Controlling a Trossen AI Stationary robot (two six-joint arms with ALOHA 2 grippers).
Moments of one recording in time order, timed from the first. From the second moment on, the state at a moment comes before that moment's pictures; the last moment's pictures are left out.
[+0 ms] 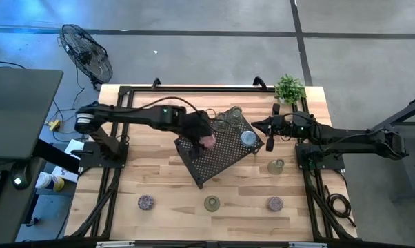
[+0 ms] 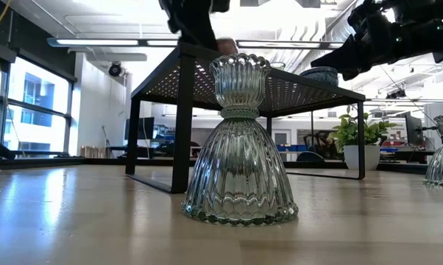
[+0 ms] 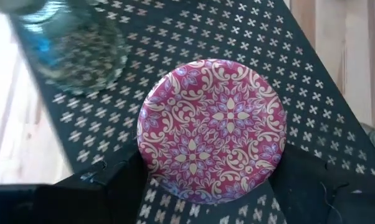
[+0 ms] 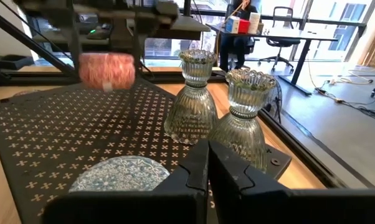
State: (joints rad) left arm 0.04 1.65 1.53 -0.83 0.00 -0.08; right arm -0.25 0.68 0.29 0.27 -0.02 -0.08
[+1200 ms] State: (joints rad) left arm 0.04 1.69 1.50 -0.76 0.14 -0.10; right arm -0.25 0.68 0.29 0.27 -0.04 -0.06
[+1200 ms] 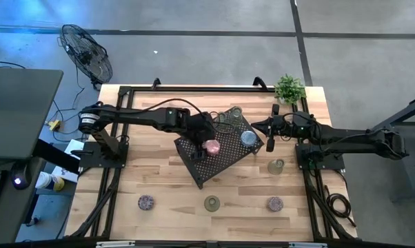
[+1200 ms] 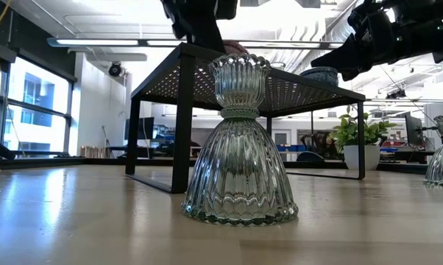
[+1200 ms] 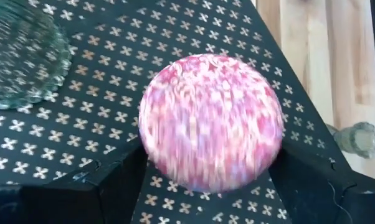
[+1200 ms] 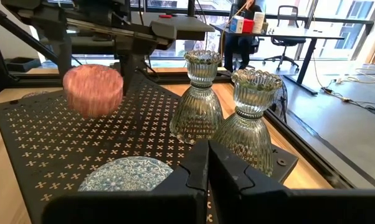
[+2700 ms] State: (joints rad) left arm -0.02 1.45 1.37 -0.80 0.18 0.13; right arm -0.25 0.68 0.29 0.26 0.01 -0.03
